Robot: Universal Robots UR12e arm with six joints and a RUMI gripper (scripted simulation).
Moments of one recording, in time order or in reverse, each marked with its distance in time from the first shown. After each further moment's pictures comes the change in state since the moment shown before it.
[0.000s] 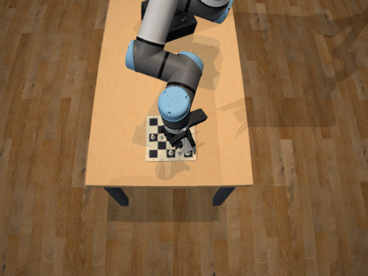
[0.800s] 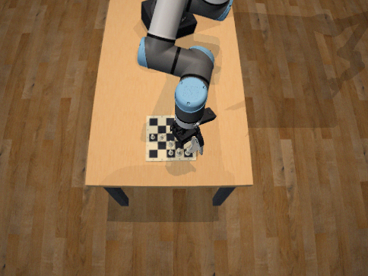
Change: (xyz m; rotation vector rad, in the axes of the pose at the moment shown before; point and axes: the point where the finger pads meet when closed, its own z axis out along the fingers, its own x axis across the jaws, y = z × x) arm 0.020 -0.016 -0.010 -0.105 0.030 -0.014
